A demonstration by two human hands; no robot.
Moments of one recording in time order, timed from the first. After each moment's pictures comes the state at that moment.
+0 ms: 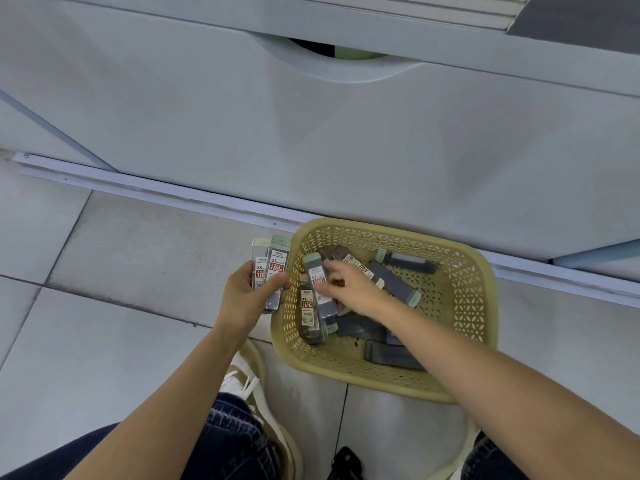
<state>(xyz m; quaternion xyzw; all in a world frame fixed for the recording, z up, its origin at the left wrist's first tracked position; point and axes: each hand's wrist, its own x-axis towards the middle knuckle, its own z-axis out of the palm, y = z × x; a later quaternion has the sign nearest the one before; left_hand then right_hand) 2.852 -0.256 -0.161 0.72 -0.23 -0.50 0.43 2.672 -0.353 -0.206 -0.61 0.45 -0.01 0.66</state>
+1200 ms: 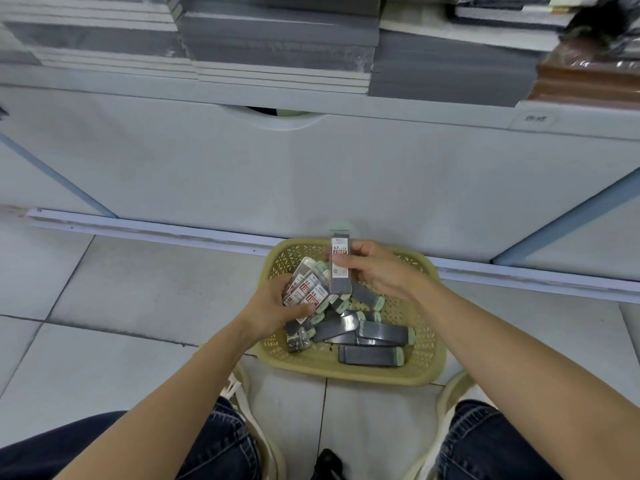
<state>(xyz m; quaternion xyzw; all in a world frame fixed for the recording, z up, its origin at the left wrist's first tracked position) 2.788 -0.266 -0.095 0.66 -0.41 -0.57 0.27 2.598 -0.387 -0.118 -0.47 0.40 -0.17 0.77</state>
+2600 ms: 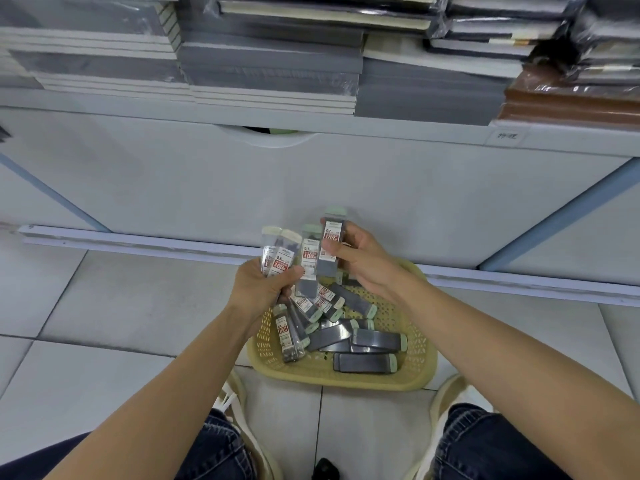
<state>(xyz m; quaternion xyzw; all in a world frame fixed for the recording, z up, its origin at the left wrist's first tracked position) 2.784 -0.291 -0.061 0.67 -0.27 -0.53 0.45 2.615 -0.382 -0.068 -0.41 0.42 -0.28 0.76</state>
